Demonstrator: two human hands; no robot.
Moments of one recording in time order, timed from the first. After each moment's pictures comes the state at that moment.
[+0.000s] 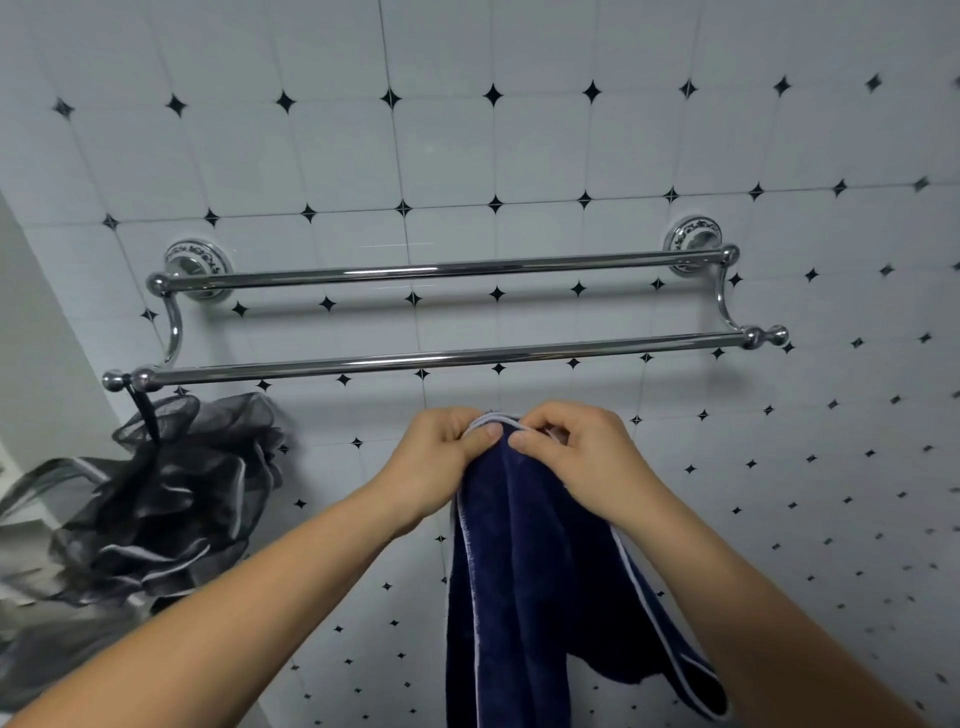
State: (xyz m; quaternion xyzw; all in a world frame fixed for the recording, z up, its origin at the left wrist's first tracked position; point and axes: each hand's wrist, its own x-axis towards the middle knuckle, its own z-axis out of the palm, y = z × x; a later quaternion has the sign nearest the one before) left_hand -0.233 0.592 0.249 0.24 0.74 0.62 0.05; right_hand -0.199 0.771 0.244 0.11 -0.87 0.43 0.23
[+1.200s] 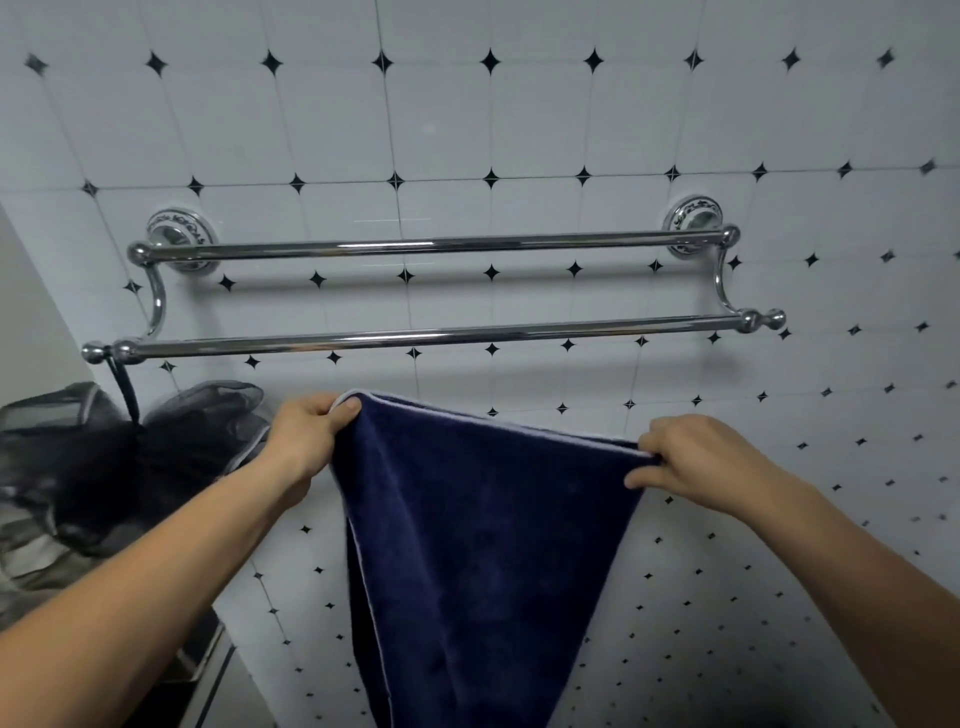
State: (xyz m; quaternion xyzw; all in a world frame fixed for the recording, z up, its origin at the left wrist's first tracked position) left_hand -0.295 0.505 0.217 0.01 0.78 0.62 -0.08; right_hand -0.193 0.886 0.230 0.07 -0.99 -0.07 0.07
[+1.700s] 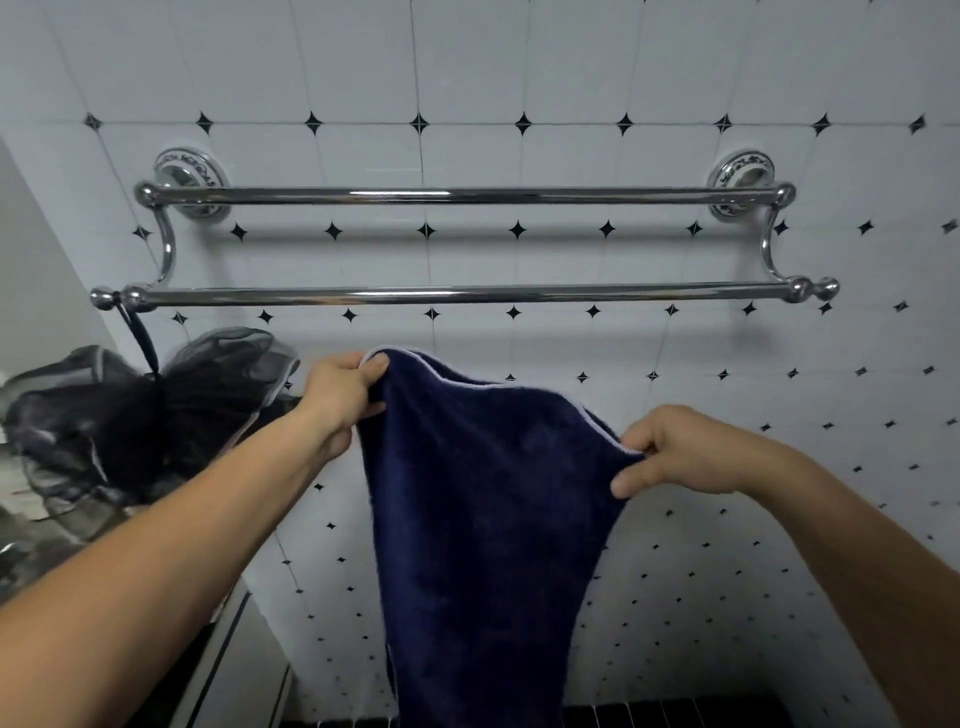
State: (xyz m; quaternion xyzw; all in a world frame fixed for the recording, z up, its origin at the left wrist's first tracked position) left_hand -0.304 0.524 0.214 -0.04 0.71 0.70 -0.04; right_hand -0.198 0.860 0.225 0.11 -0.94 0.30 -0.13
